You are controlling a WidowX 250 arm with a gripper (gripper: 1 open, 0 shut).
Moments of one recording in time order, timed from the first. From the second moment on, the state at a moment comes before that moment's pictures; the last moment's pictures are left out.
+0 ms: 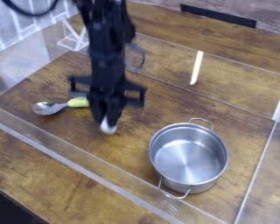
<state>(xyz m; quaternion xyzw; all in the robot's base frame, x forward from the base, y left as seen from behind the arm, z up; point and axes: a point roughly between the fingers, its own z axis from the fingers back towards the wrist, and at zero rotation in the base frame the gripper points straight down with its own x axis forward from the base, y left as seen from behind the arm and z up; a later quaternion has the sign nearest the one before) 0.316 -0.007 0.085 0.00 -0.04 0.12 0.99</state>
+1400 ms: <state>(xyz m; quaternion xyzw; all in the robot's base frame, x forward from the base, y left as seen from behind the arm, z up) 0.294 -0.128 0.072 -0.01 0.01 -0.02 1.00</state>
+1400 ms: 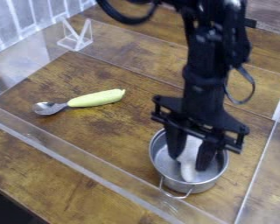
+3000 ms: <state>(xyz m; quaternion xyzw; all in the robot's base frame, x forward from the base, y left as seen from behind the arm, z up) 0.309 -0.102 0.026 -0.01 0.04 -0.01 1.00</state>
